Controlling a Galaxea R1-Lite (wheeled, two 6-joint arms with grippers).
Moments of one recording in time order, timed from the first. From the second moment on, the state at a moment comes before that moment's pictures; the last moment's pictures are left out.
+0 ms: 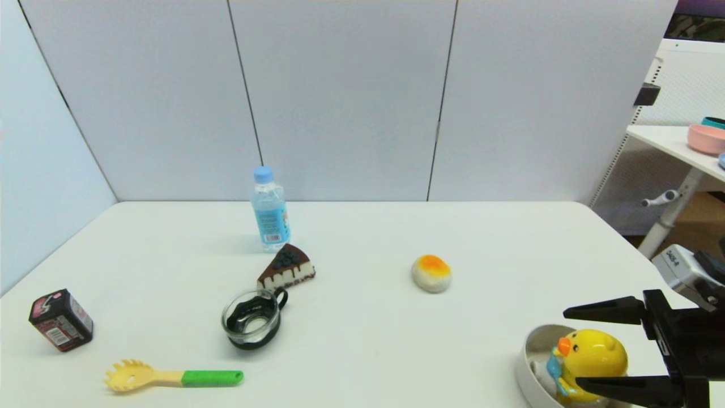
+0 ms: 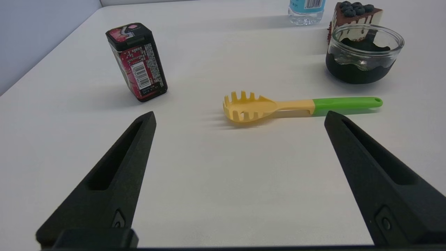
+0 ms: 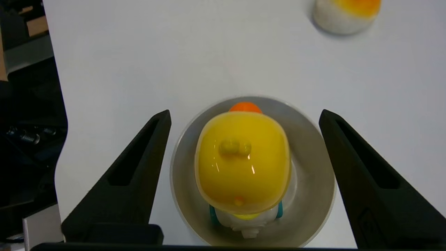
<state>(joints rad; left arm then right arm) -0.01 0.00 -0.03 0.08 0.00 0.08 -0.09 1.37 -0.61 0.22 0.98 -0.90</state>
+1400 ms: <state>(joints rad) -0.01 0.00 -0.03 0.08 0.00 0.08 -0.01 0.97 -1.03 0.22 0.27 -0.14</state>
